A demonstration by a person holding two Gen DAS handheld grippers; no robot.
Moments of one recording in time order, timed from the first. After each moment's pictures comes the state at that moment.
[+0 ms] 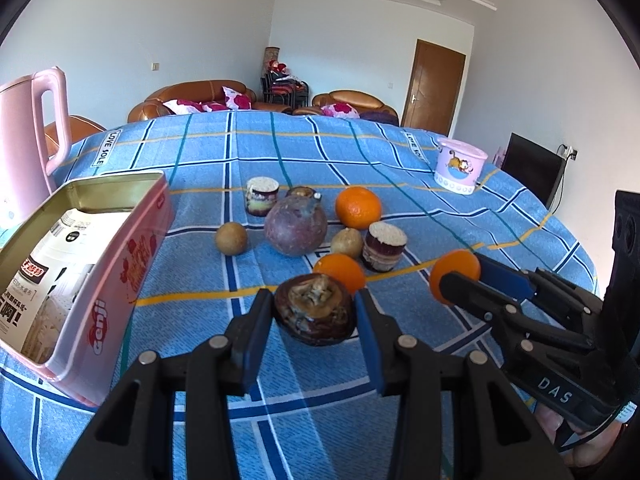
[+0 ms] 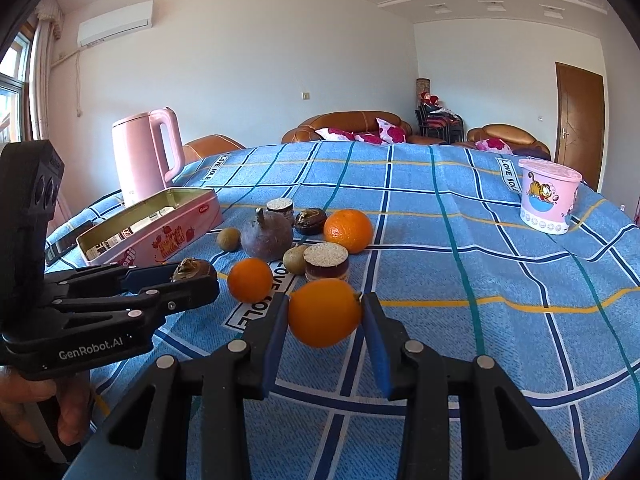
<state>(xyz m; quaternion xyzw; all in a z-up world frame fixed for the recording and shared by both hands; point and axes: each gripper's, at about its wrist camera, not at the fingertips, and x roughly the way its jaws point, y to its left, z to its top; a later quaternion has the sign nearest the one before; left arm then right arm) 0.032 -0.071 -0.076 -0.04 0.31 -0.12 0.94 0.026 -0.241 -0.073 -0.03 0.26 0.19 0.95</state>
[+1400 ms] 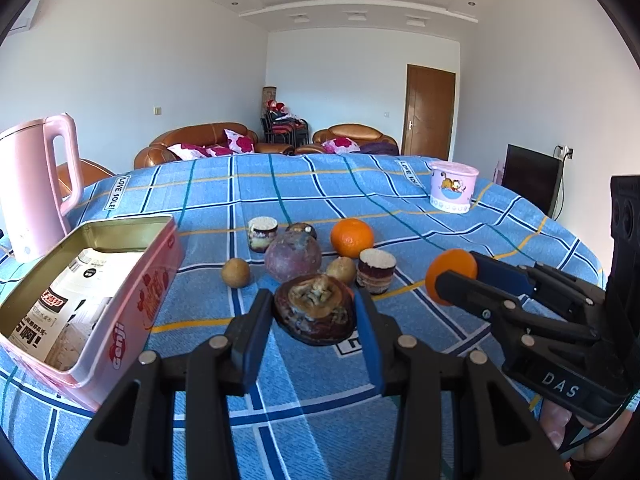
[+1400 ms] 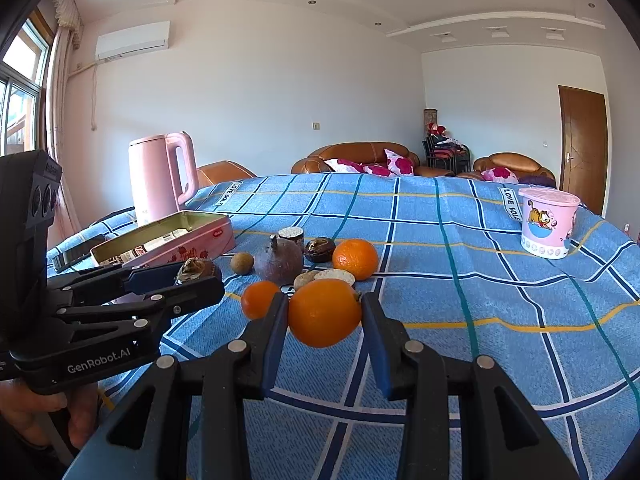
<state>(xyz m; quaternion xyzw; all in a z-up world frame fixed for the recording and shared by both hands) 0.010 -0.079 -0.066 -0.01 0.24 -0.11 0.97 0.012 -0.246 -0.069 -0.03 0.20 0.21 0.96</state>
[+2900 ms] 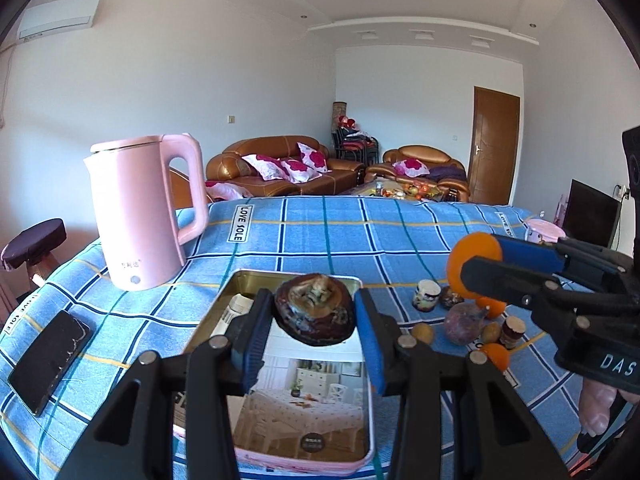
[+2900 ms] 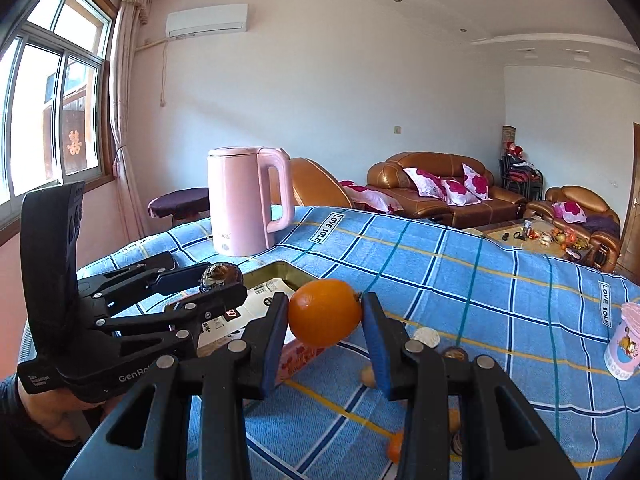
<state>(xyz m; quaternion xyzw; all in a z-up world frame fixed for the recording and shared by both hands) 0.023 0.062 -0.009 -0.02 0.21 0.02 0.98 0.053 -0.097 0.013 -0.08 0.20 0.34 0.91</state>
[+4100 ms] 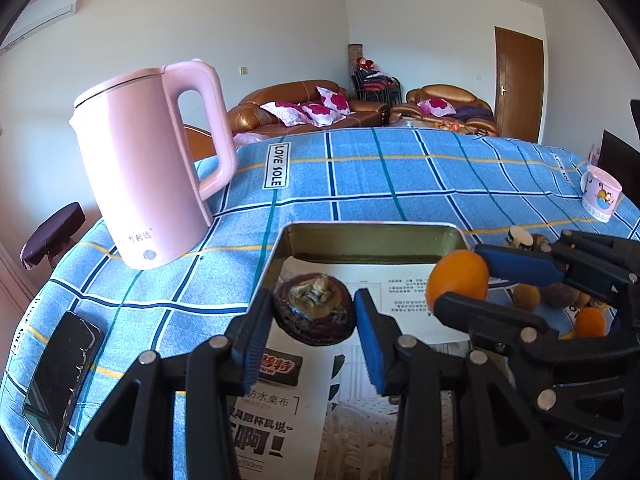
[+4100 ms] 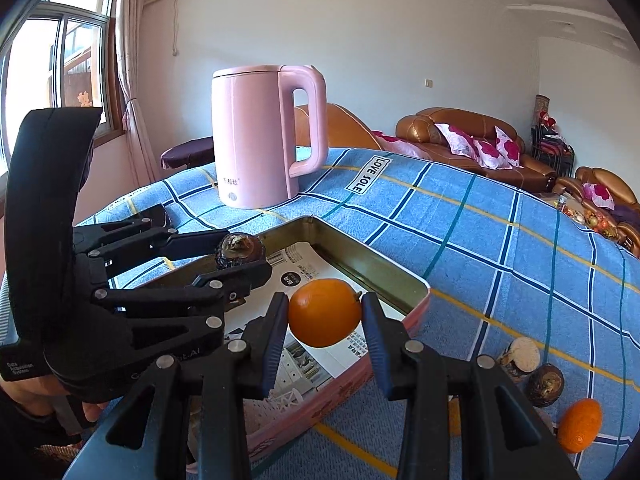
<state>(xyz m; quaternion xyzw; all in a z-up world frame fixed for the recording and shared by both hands) 0.091 0.106 -0.049 0.02 0.32 0.06 0.94 0.115 -0.011 -0.046 -0.12 0.28 0.36 0.88</state>
